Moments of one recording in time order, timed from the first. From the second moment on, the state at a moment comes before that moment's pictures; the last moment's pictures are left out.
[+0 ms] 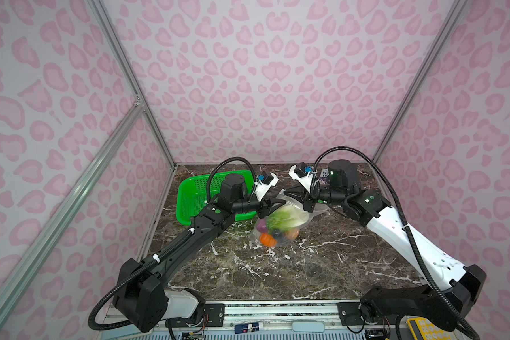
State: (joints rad) left arm -0.56 1.36 1.10 -0.04 0.68 0.08; right arm 0.57 1.34 1.37 -0.48 -0.52 -0.25
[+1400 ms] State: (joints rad) left arm -0.55 1.38 1.14 -0.06 0.81 0.08; right arm 0.53 1.31 1.22 -0.27 -0.61 -0.24
